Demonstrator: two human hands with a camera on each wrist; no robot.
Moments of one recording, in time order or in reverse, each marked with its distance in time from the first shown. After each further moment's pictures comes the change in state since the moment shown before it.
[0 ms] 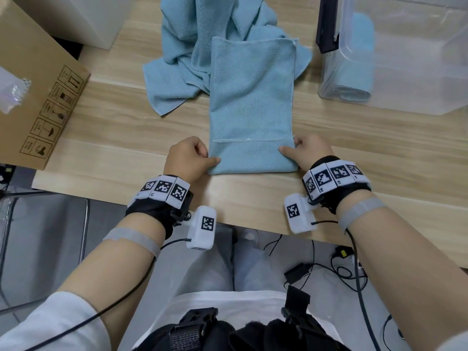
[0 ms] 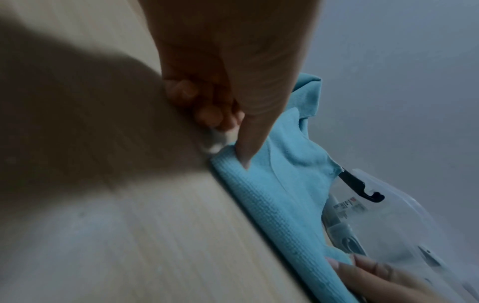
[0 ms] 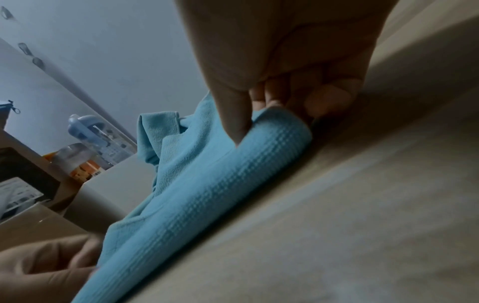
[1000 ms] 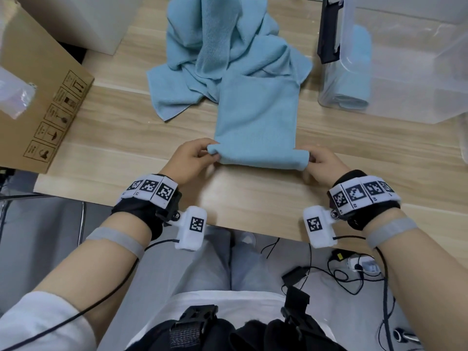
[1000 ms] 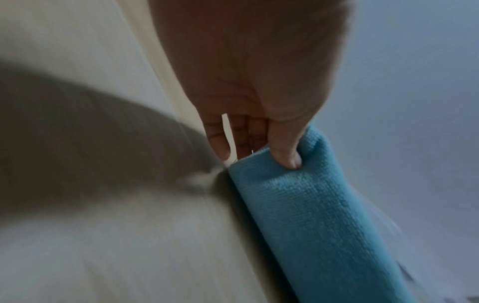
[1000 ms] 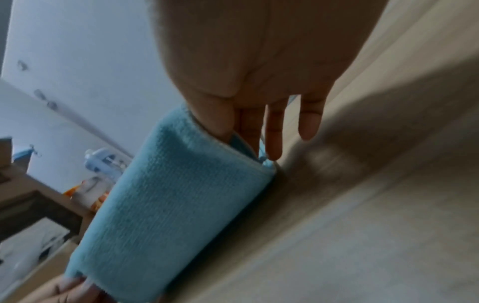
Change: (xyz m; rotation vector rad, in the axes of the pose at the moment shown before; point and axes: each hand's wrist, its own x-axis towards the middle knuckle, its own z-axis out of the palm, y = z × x) left_hand 0.007 -0.004 -0.013 -0.370 -0.296 0.219; right_hand -0.023 0.010 -0.015 0.281 -0.141 -0.174
